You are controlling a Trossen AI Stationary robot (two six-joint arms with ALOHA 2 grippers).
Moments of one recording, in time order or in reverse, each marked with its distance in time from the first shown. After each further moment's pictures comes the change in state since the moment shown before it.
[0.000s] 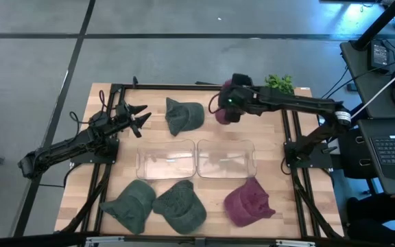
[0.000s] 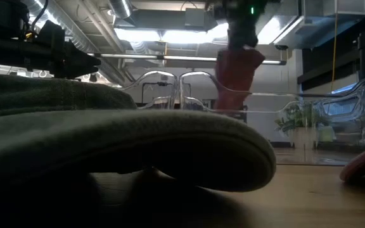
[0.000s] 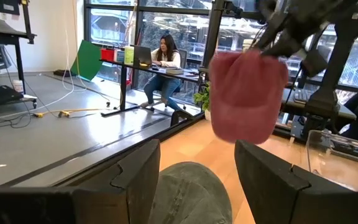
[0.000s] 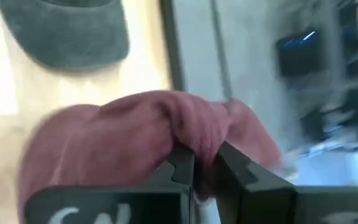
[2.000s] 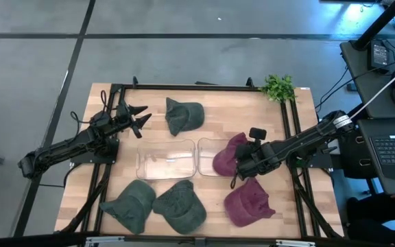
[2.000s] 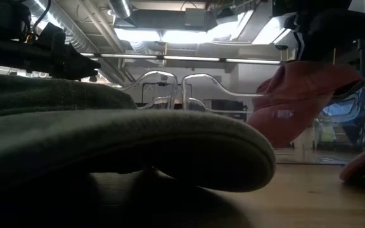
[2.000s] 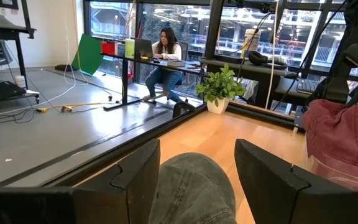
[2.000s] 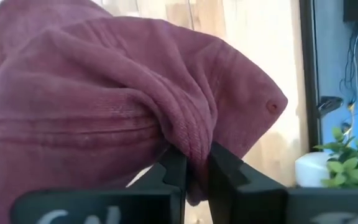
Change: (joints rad) left arm 0.000 0.000 0.000 -0.035 0.001 0.014; right arm 0.599 0.001 -0.269 -0.403 -0.073 0.981
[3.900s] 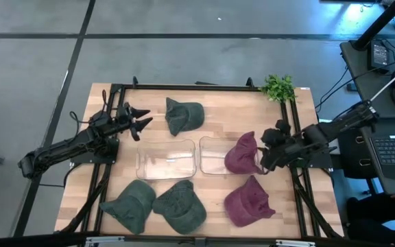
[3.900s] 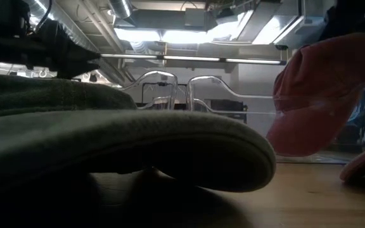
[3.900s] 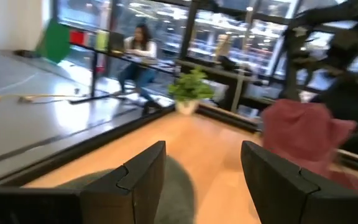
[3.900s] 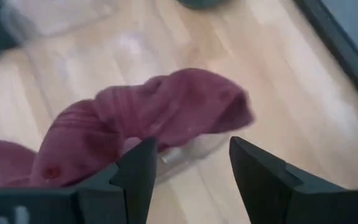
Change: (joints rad) left arm 0.000 0.004 0.024 0.003 0.152 -0.116; right arm 0.062 -0.534 -0.220 0.132 -0.022 0.217
